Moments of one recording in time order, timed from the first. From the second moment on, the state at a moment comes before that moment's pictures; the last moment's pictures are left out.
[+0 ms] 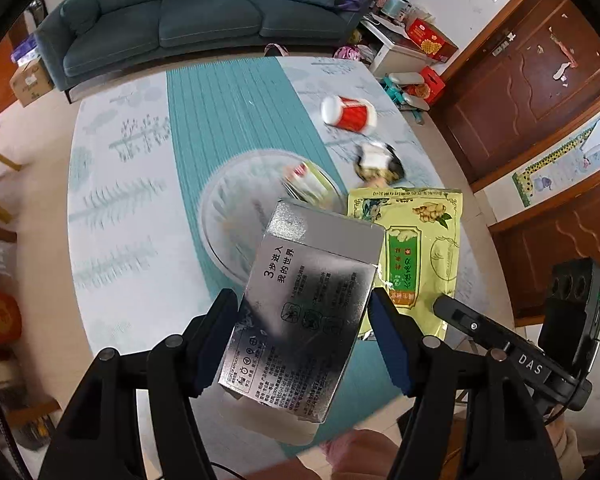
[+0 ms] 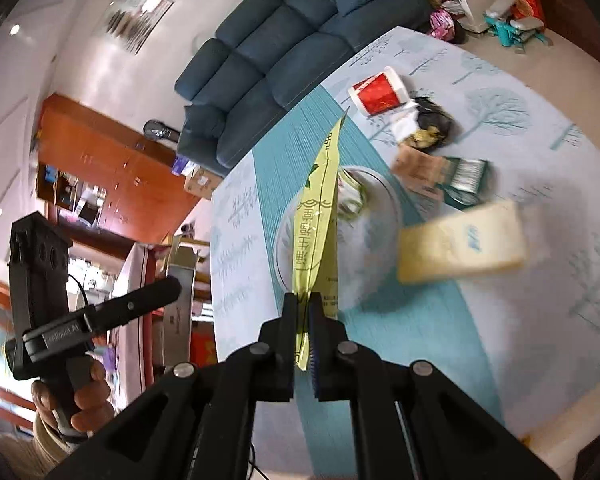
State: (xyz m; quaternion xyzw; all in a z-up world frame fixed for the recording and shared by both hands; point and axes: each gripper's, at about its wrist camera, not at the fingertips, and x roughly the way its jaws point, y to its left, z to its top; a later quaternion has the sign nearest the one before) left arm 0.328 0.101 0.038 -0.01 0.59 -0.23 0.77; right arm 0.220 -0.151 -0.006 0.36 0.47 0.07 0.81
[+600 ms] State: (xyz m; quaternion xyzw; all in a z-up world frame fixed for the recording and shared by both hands) left arm 0.086 0.001 -0.013 -0.04 0.63 -0.14 0.77; right arm 0.015 -0.241 -0.021 0.29 0.53 0.15 0.78
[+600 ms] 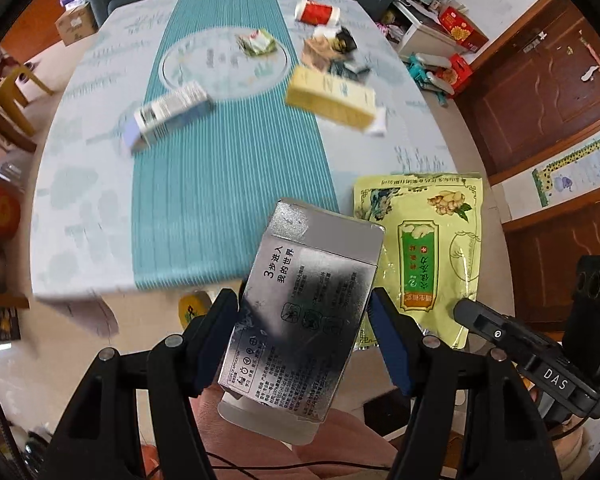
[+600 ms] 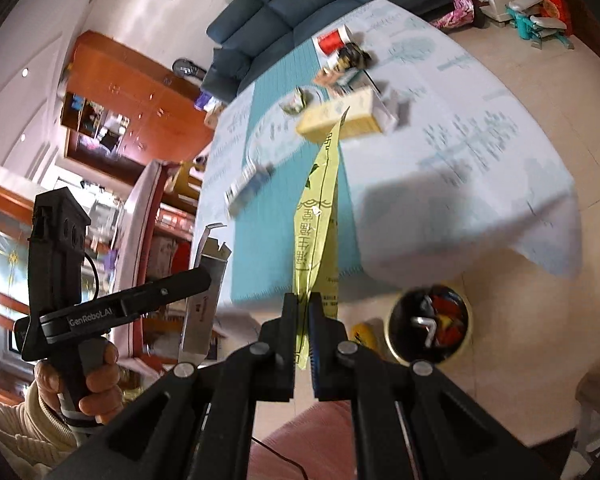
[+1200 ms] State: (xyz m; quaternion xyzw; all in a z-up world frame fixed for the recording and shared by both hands) left arm 0.009 -0.031 -0.152 0.01 0.67 -0.13 0.73; right arm -0.051 -0.239 -0.173 0.30 0.63 0.11 0.71
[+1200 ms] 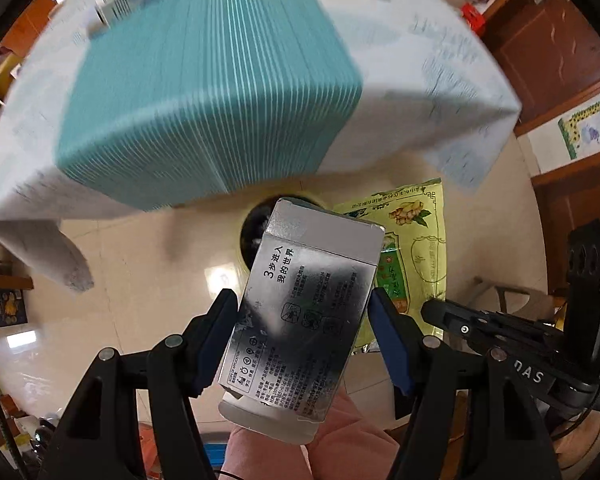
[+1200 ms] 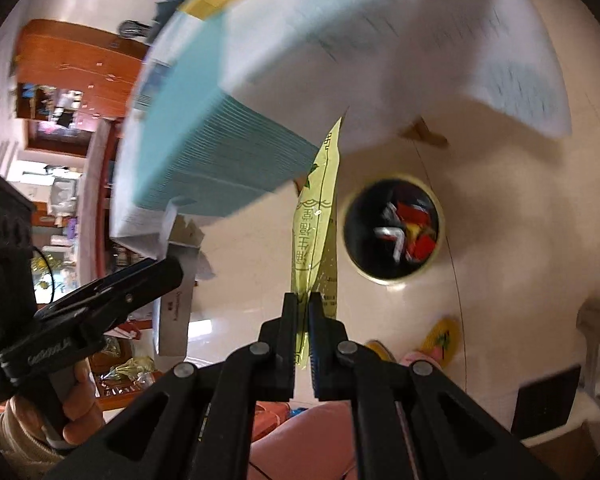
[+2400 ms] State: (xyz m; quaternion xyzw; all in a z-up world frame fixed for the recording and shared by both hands) left arm 0.064 -0.071 -0.415 0.04 0.65 -0.13 0.75; right arm 0.014 -0.233 -0.447 0.21 0.70 0.00 0.69
